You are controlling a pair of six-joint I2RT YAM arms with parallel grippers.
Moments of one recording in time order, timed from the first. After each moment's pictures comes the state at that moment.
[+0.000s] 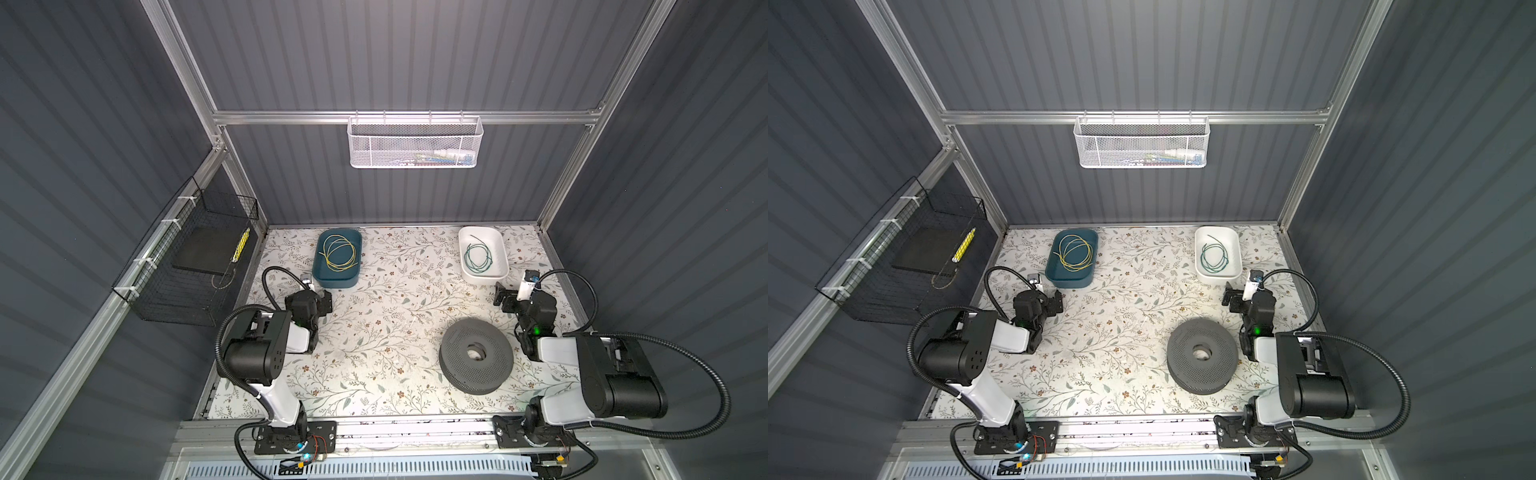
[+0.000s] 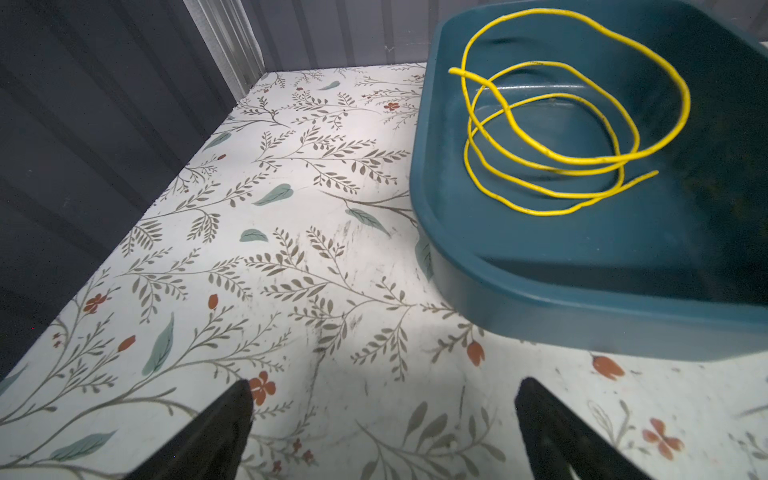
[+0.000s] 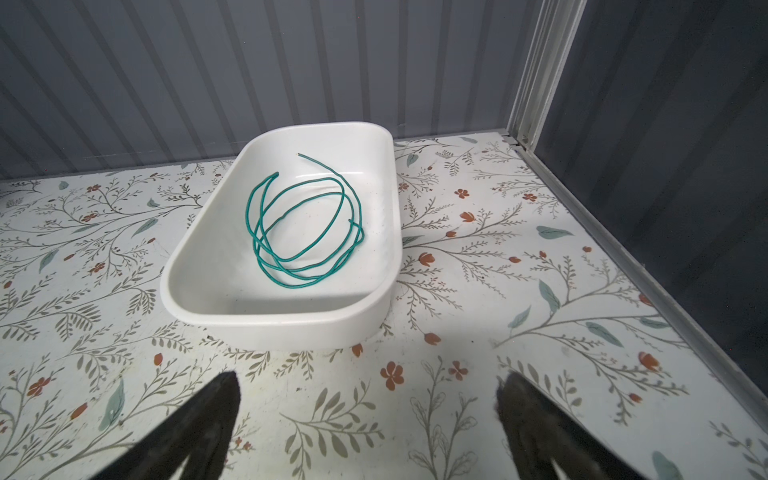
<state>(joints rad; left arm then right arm) -0.09 1.73 0.45 0.83 -0.25 0.01 -0.05 1.47 0.32 0.87 -0.02 0.04</state>
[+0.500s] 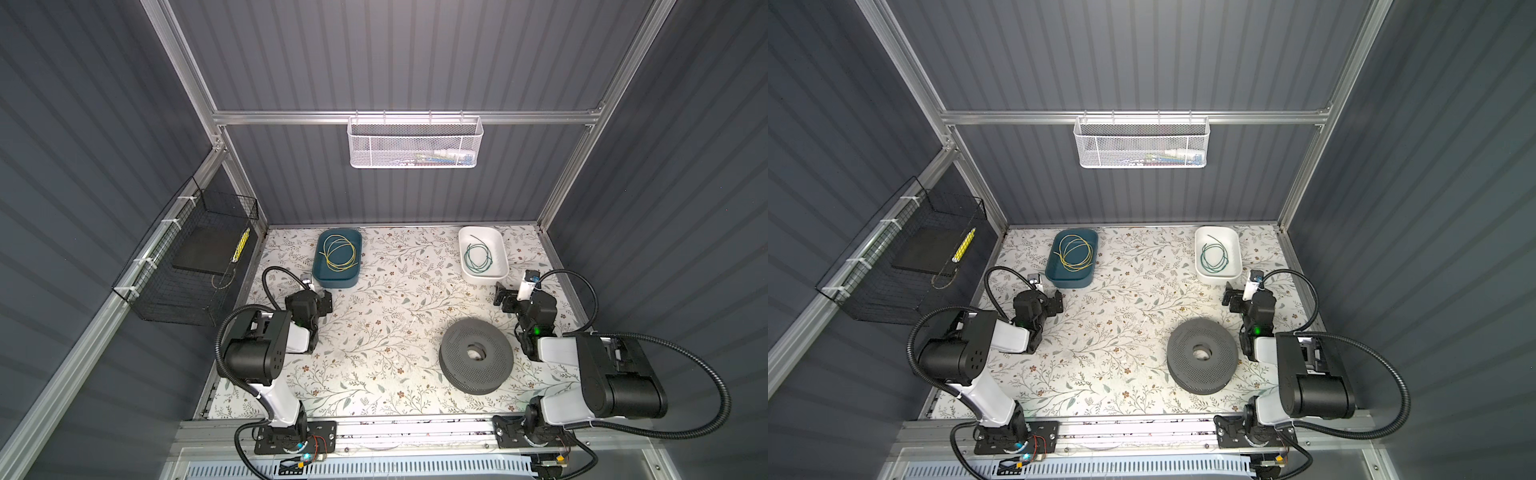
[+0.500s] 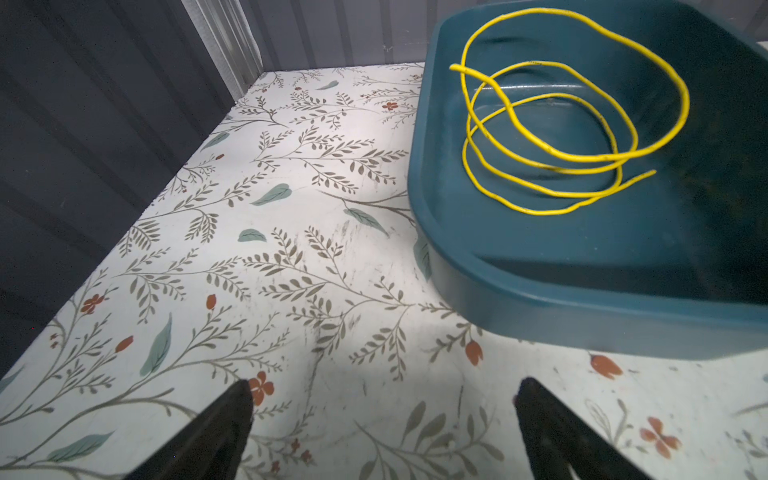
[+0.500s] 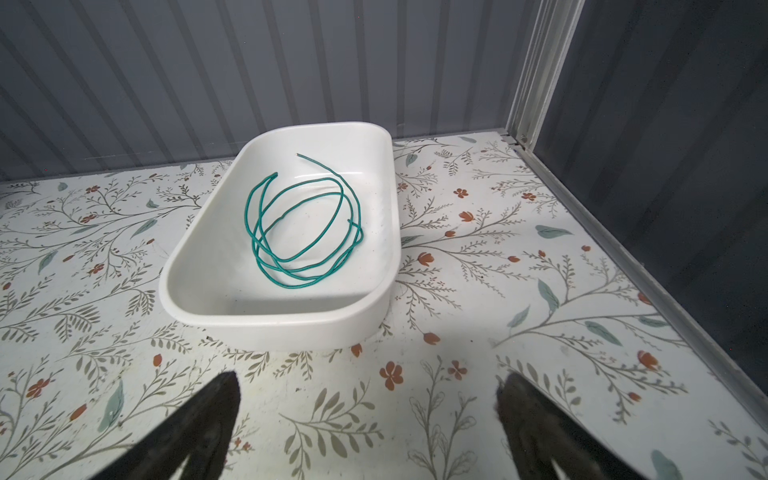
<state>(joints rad) -0.09 1.73 0.45 0.83 -0.24 0.01 -0.05 1.47 0.32 0.87 -0.02 0.04</state>
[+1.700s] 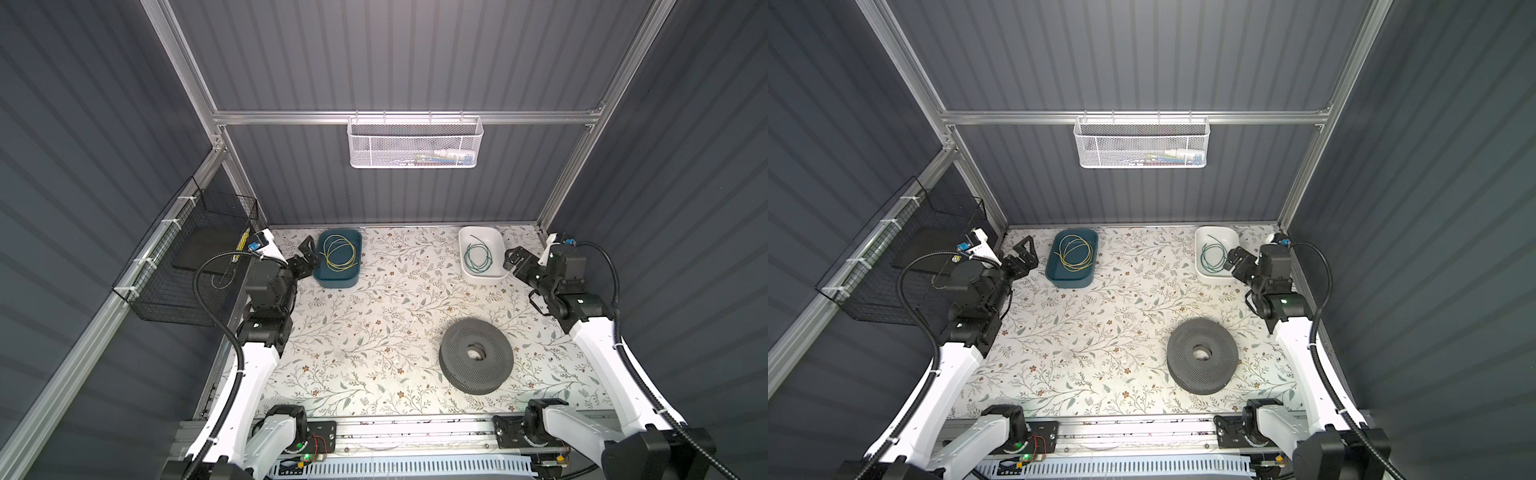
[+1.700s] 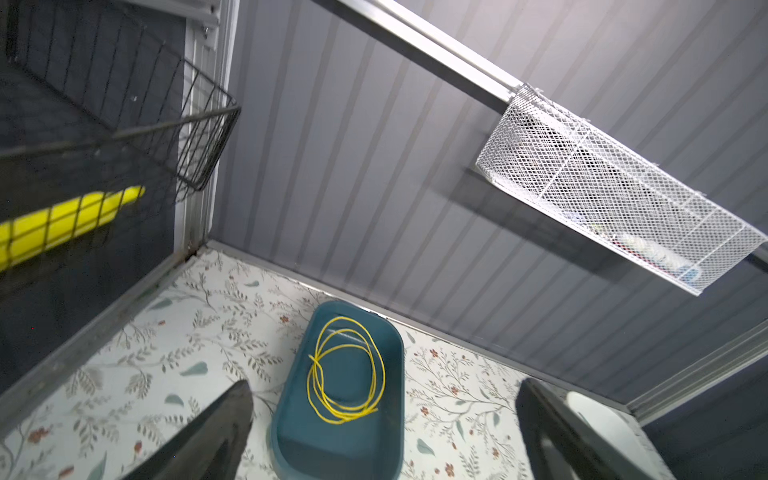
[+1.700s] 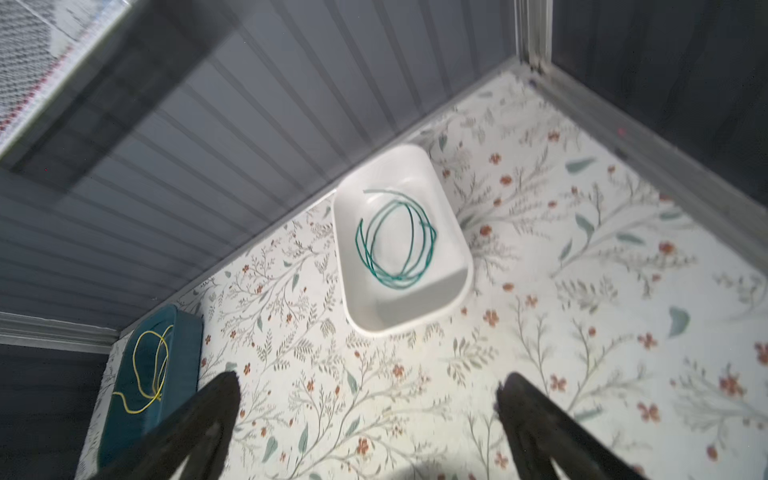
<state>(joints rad) -0.09 0.91 0.80 0.02 -0.08 -0.49 0.04 1.07 0.96 -0.42 -0.02 0.61</state>
